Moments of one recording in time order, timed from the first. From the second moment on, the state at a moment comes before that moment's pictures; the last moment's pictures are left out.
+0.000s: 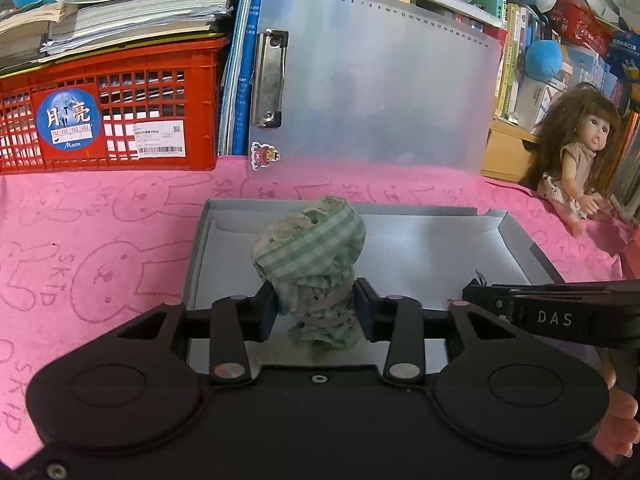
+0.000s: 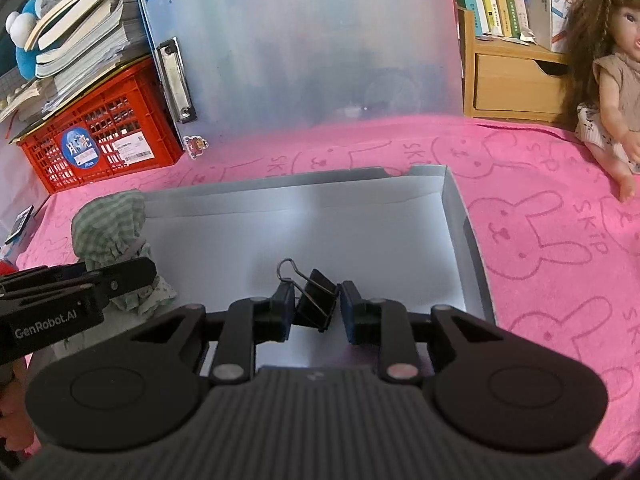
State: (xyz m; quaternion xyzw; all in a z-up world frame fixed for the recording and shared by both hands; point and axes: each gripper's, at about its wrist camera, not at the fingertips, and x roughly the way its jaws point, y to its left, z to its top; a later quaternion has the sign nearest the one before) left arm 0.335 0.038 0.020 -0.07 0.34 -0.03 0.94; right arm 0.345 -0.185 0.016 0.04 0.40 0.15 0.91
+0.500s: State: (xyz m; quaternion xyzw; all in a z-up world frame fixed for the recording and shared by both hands) left arm 0.302 0.034 0.049 -0.04 0.31 -0.03 0.95; right arm 0.310 -0.201 0.052 0.05 0.36 0.17 0.92
